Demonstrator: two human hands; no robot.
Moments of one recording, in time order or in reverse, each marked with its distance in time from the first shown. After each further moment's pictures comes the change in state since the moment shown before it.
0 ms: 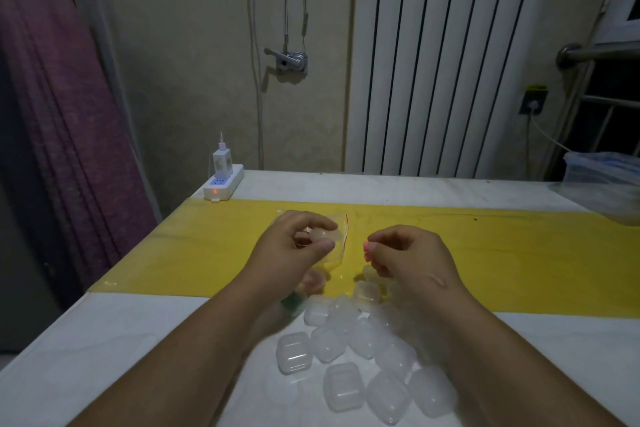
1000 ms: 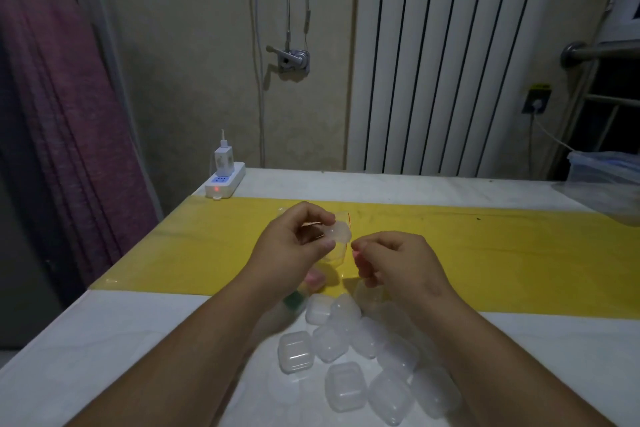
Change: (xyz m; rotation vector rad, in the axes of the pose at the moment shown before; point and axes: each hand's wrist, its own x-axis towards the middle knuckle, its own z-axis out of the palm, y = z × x) left_hand 0.000 0.007 0.002 -0.163 -0.004 -0.083; right_hand -0.004 -0.005 0.016 0.049 -0.070 0.059
